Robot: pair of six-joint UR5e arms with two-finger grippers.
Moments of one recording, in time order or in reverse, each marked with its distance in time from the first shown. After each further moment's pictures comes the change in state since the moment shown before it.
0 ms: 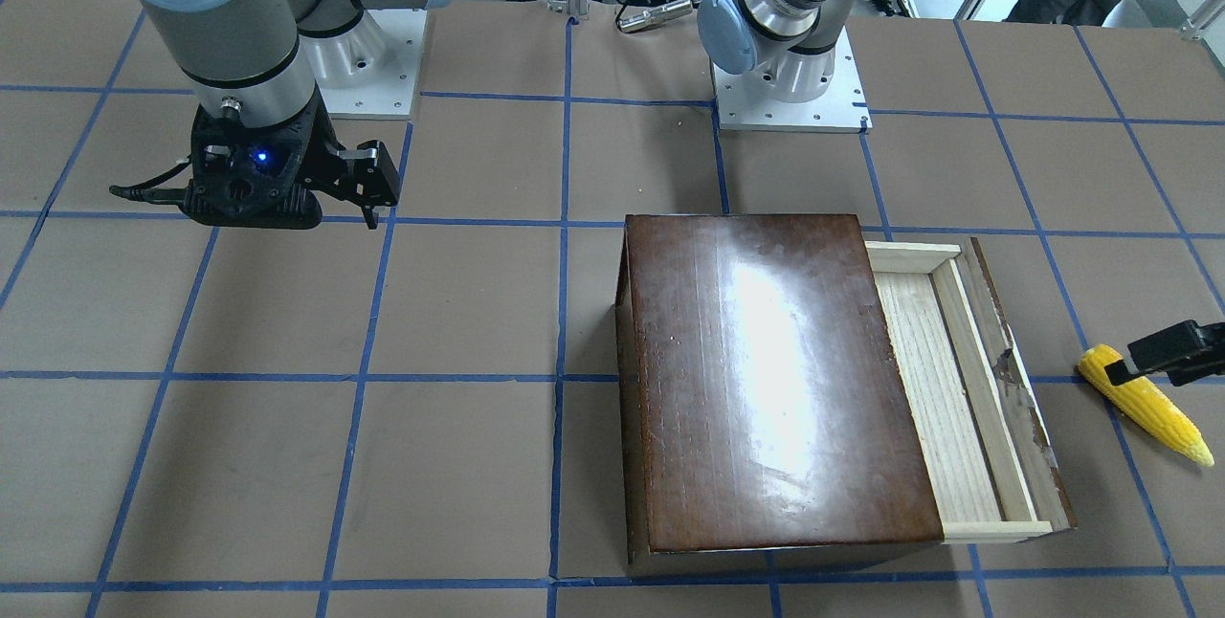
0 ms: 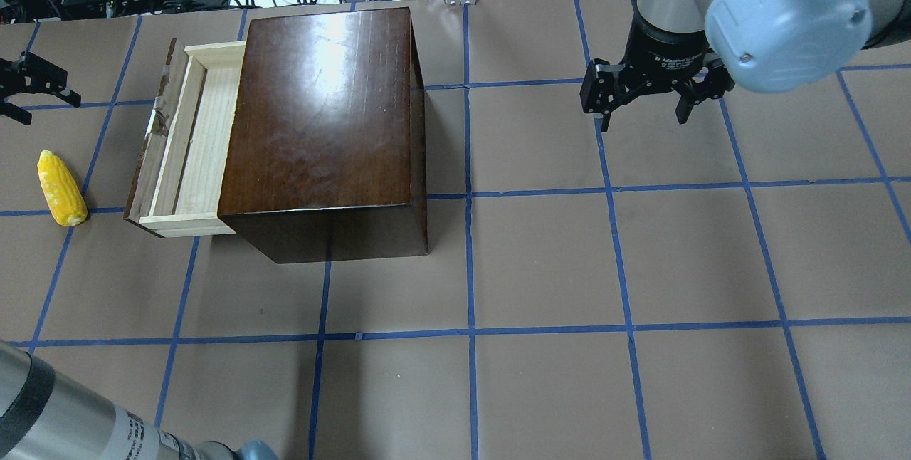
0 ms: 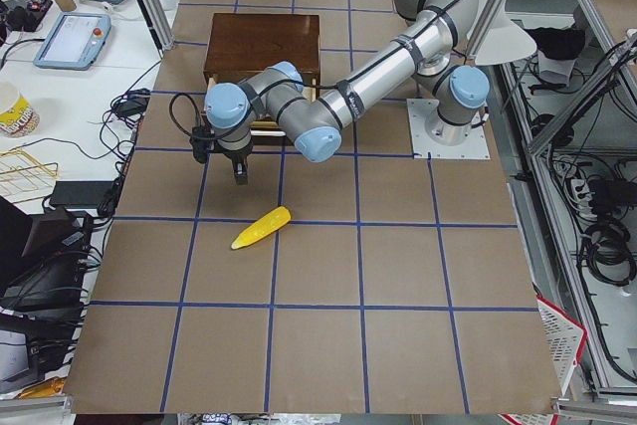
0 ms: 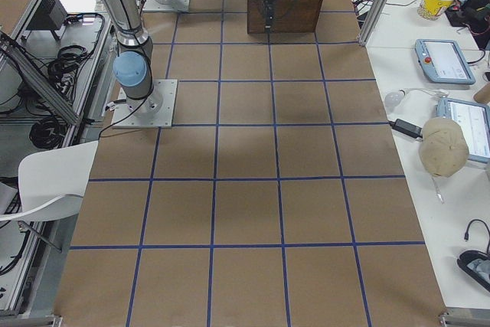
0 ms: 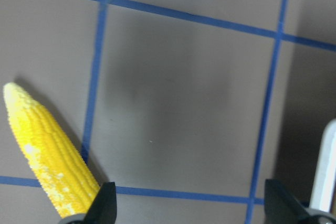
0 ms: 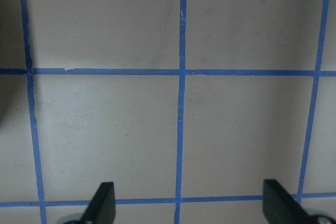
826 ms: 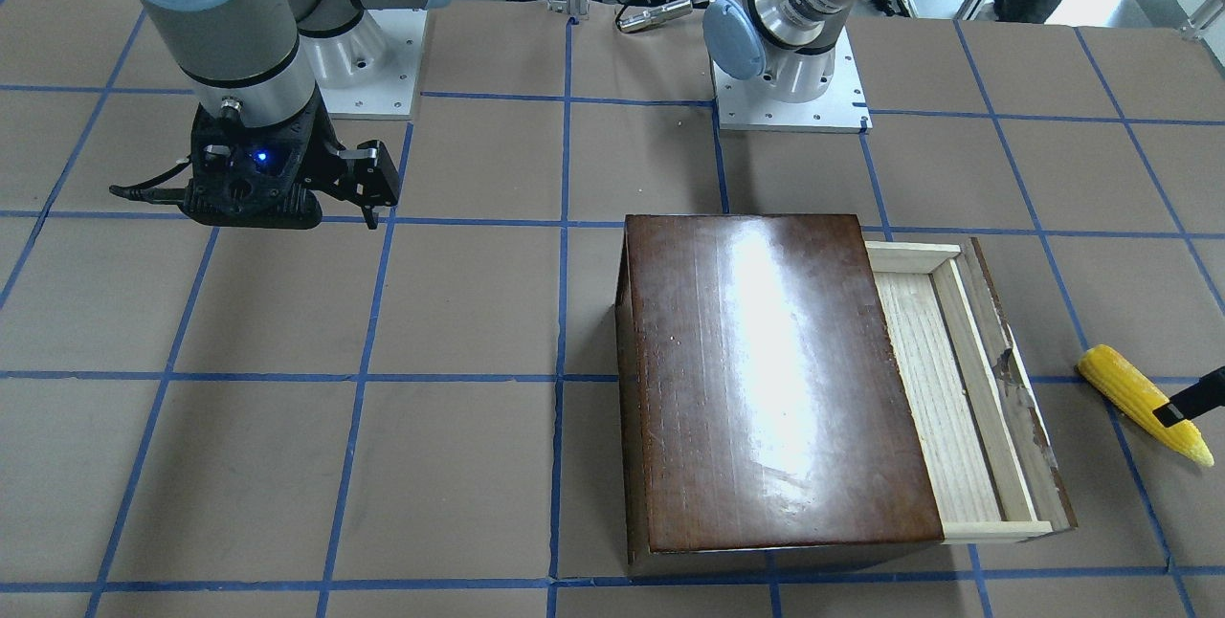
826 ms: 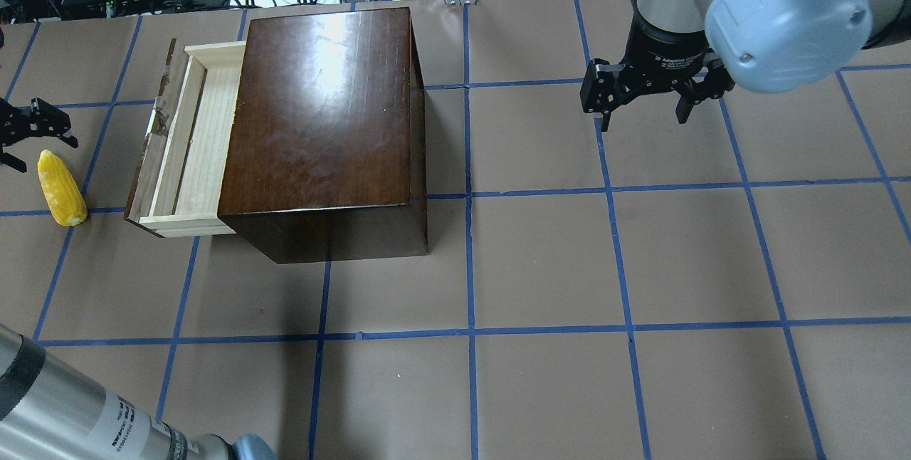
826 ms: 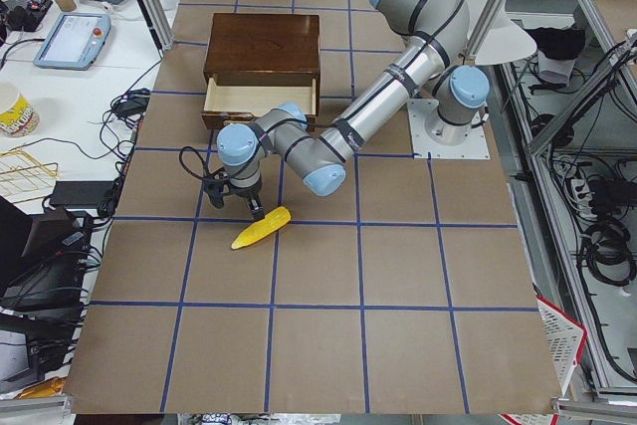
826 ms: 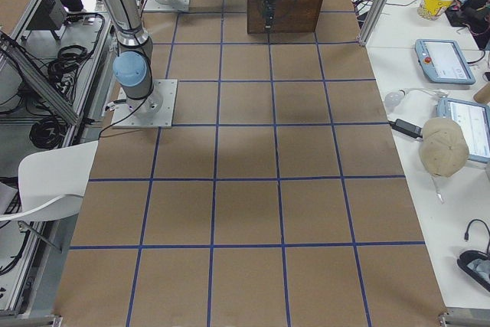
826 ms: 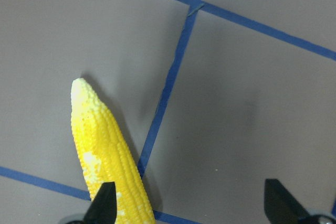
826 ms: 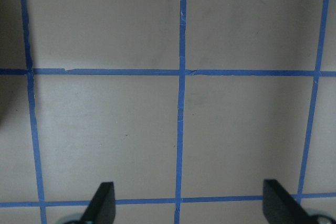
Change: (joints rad) left arm 0.039 -0.082 -0.104 0.180 0.156 -0.218; right arm 0.000 0.000 0.000 -0.001 0.000 0.000
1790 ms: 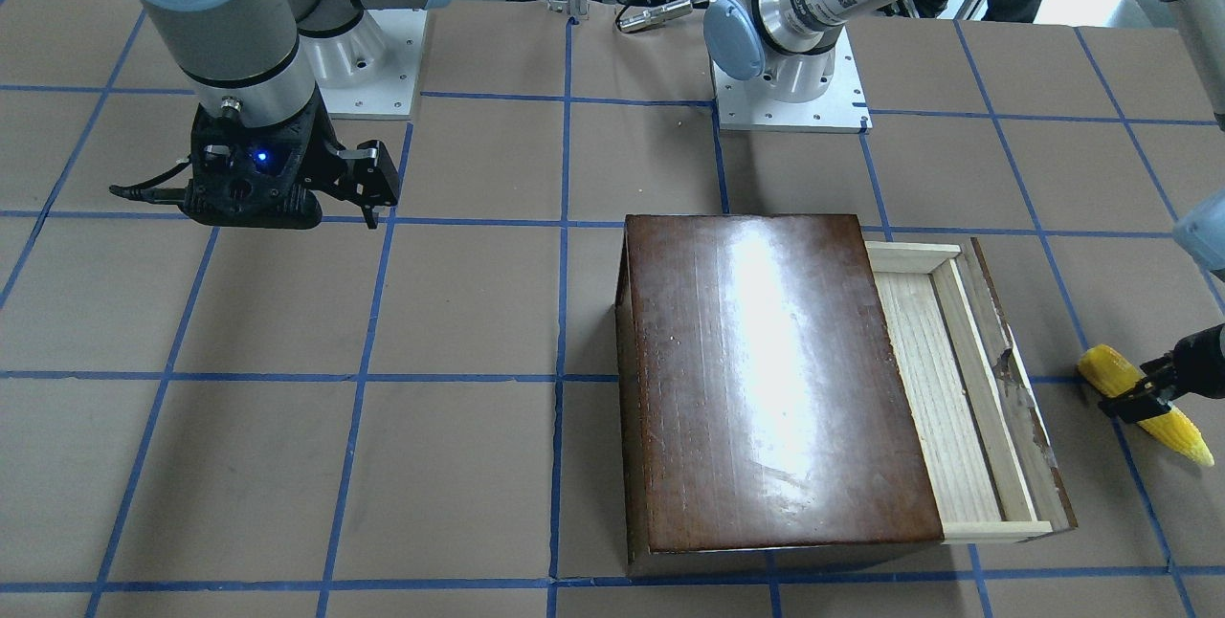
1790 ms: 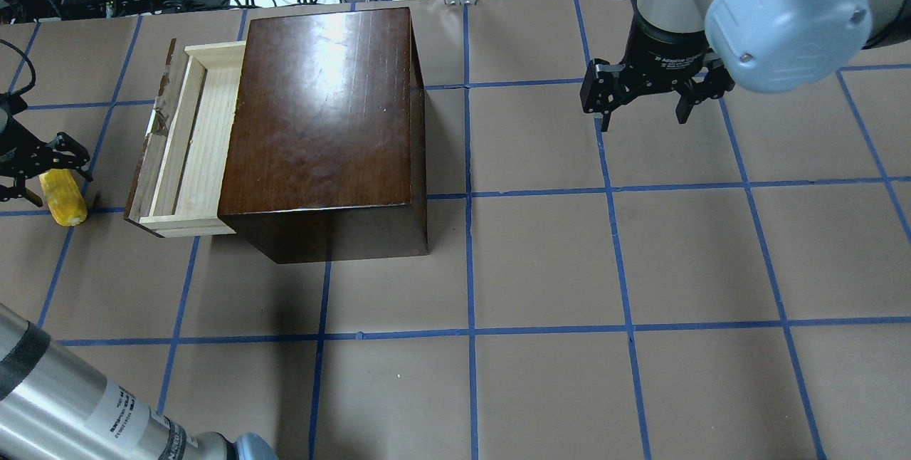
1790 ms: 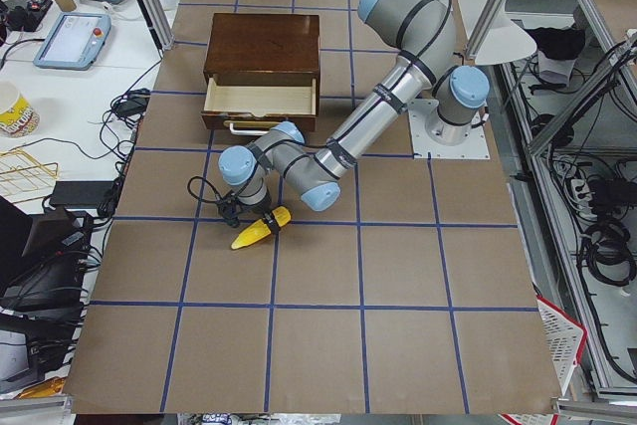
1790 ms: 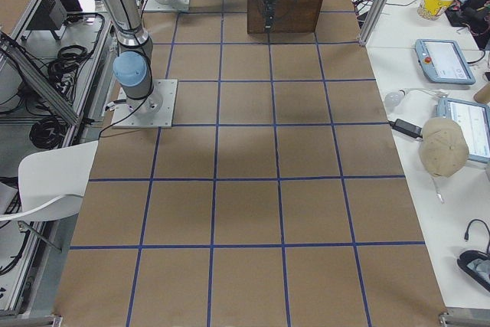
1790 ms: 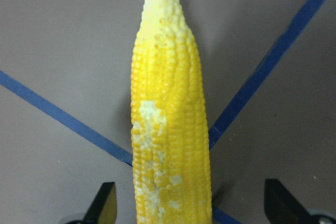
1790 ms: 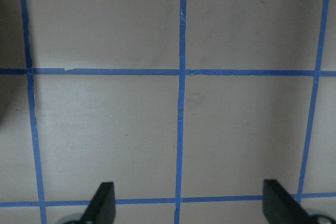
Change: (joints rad) left arm 0.000 -0.082 -0.013 0.020 0.095 -0.086; right arm 0.000 0.000 0.000 0.001 0.000 0.000
